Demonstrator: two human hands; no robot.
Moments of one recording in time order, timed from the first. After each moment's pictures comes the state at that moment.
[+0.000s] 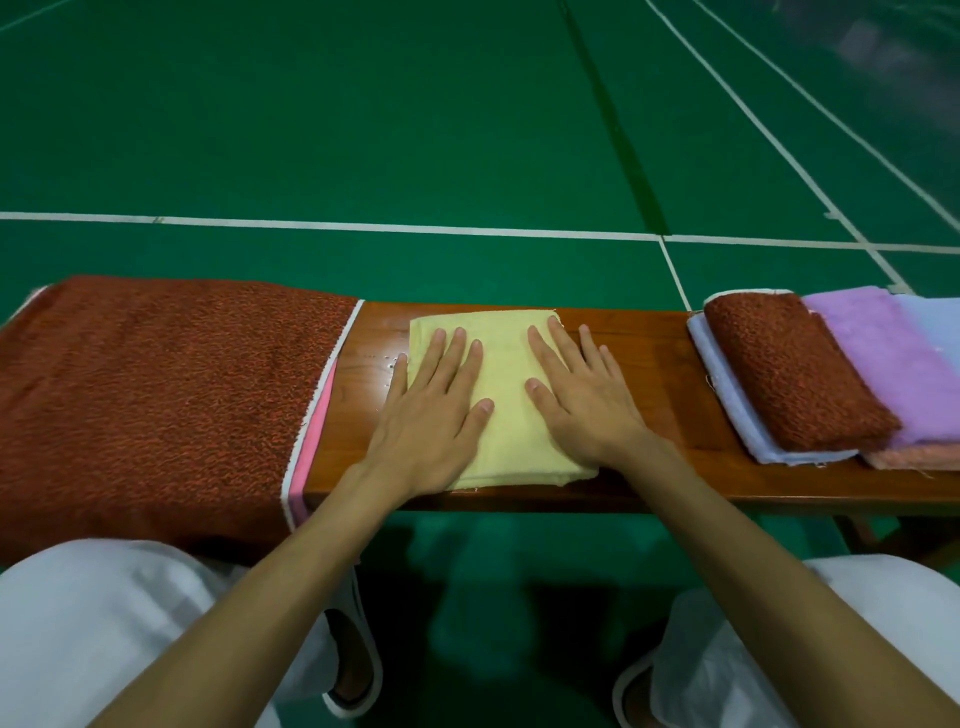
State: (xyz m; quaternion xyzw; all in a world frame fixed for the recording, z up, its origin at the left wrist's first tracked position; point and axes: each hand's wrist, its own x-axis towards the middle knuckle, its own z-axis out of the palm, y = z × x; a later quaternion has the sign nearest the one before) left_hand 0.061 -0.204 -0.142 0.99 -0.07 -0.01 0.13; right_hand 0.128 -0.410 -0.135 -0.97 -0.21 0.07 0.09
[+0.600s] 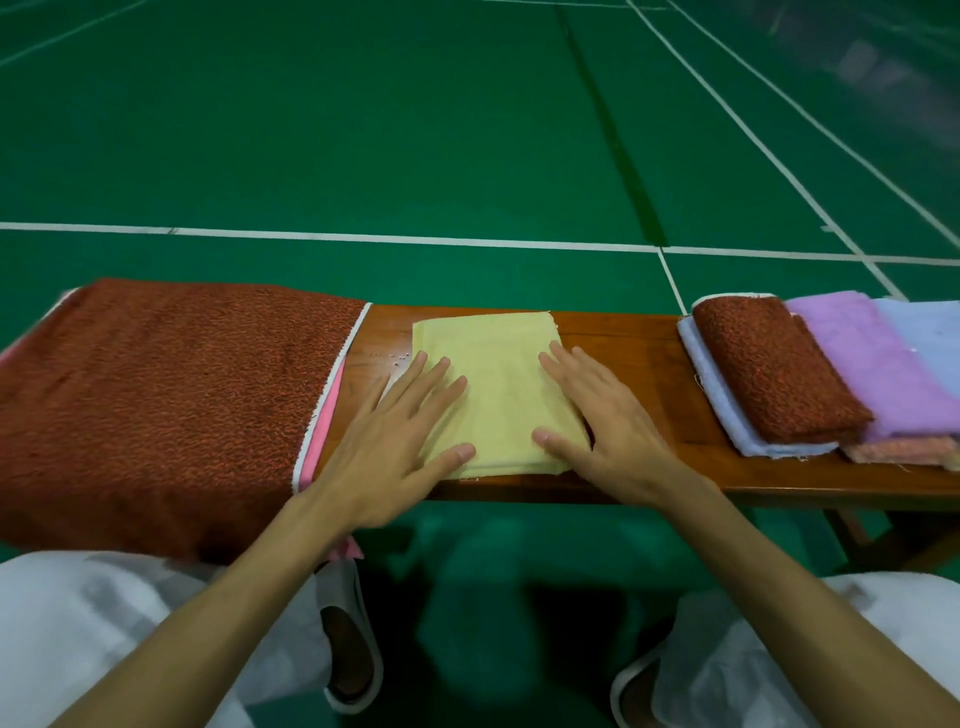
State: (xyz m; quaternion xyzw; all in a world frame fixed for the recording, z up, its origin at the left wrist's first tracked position) left_hand 0.011 -0.168 -0.133 0.97 -0.15 0.06 0.16; right_hand 0.083 -0.450 -0.120 -0.92 -0.31 0.02 0.22
